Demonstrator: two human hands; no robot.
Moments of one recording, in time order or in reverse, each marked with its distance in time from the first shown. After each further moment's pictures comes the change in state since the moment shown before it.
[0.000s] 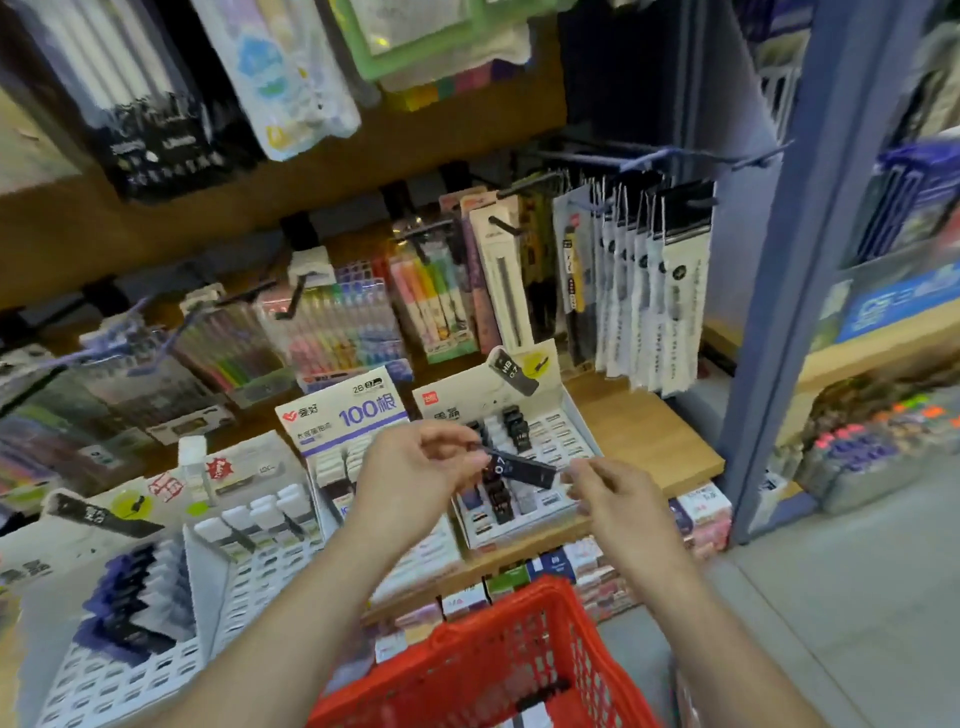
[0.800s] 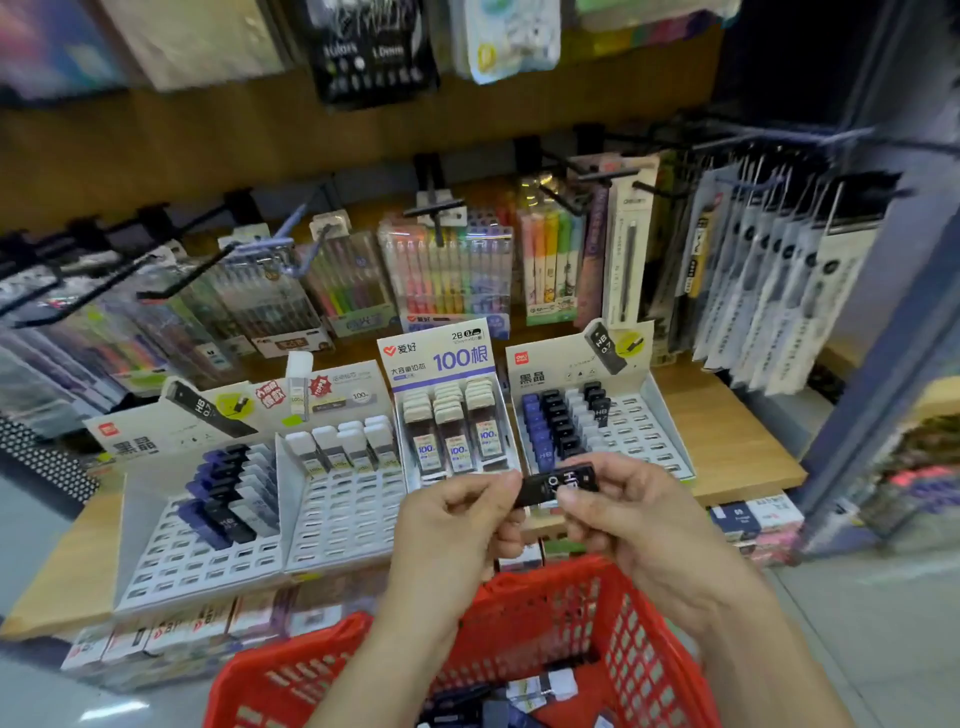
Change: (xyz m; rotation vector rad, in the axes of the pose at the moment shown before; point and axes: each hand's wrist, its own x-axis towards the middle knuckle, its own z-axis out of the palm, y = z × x) left_hand -0.079 -0.056 -0.026 -0.476 0.154 -0.162; right_hand -0.056 -0.044 0.037 0.486 -0.541 0.044
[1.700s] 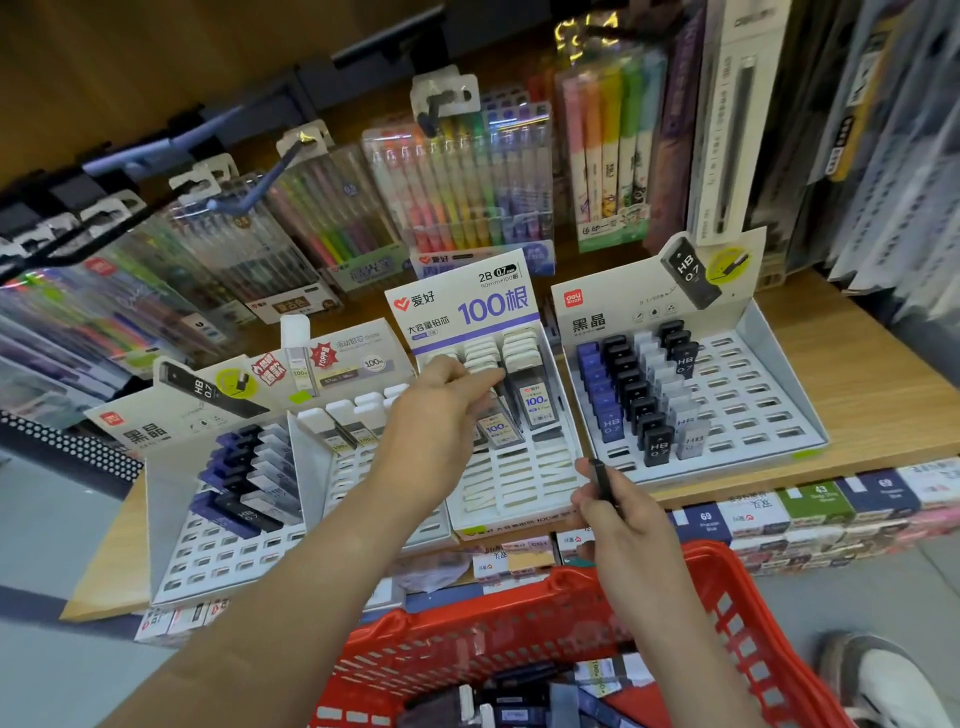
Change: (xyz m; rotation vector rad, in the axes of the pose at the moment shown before) left_hand 0.144 -0.035 -0.049 1.162 -0.004 0.693; right_hand 0.070 0.100 0.027 -0.225 0.267 0.074
